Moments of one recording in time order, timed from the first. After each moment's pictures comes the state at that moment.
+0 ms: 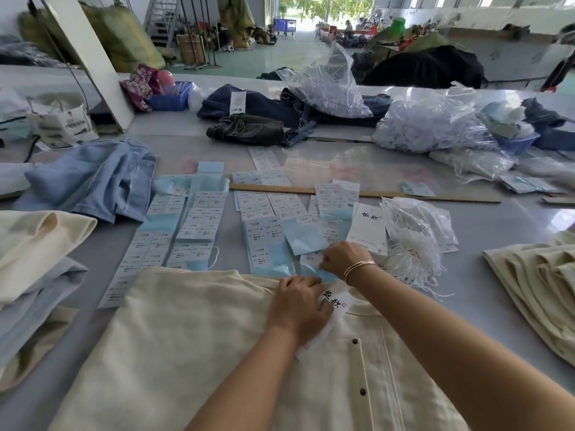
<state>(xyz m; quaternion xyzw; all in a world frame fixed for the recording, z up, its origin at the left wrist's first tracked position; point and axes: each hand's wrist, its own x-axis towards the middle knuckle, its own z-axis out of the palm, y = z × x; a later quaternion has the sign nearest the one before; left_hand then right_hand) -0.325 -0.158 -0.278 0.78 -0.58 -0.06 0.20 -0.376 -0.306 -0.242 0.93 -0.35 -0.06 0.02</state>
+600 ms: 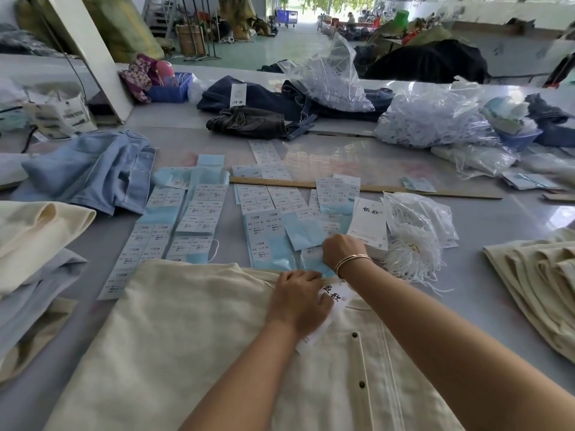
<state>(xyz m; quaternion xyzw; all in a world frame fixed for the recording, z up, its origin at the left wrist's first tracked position) -0.326 -0.156 -0.281 0.79 -0.58 -0.03 0.21 -0.365 -0.299 -0.244 0.92 -0.38 -0.05 0.06</state>
